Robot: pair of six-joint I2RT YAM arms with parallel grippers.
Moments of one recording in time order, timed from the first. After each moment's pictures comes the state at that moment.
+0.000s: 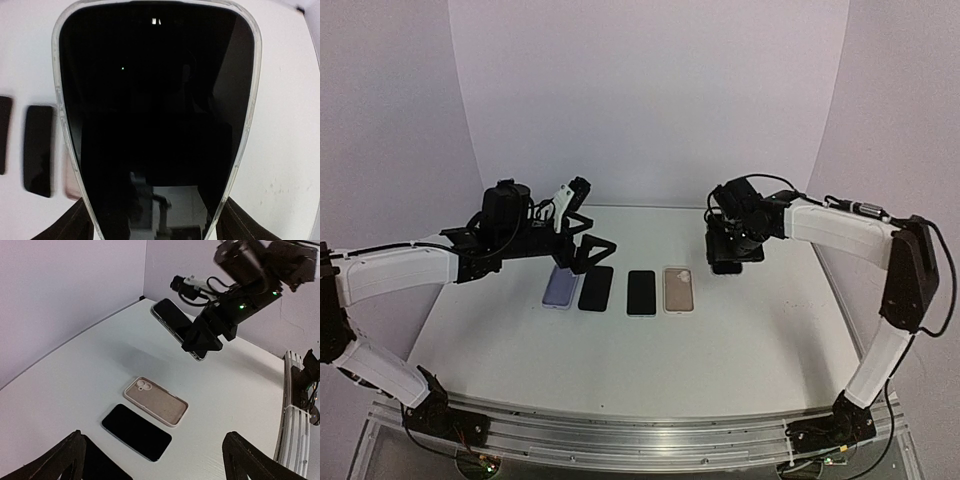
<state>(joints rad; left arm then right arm) -0.71 1.37 0.96 0.11 0.33 0.04 0.60 1.78 1.44 -0.74 0.27 0.46</state>
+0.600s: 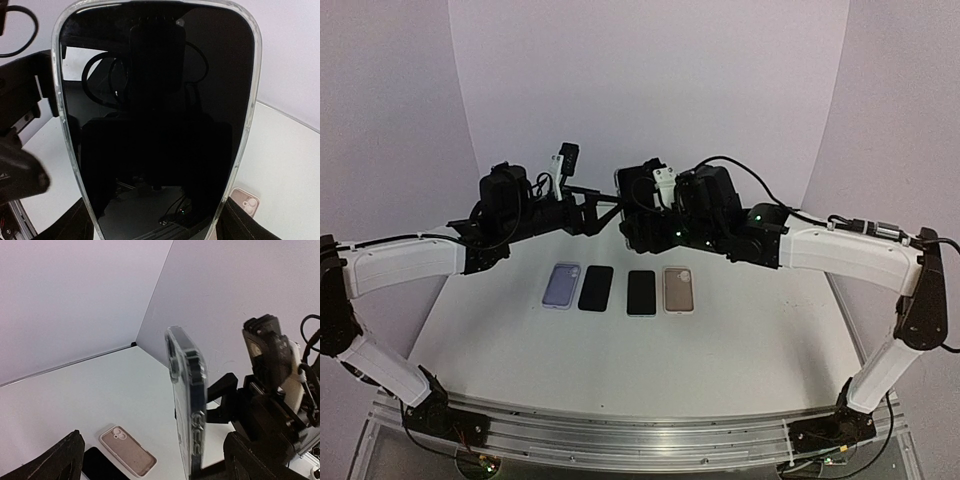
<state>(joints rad) -0.71 1.43 1.04 0.35 0.32 -0.33 0.97 1.66 1.45 -0.22 0.23 0.25</state>
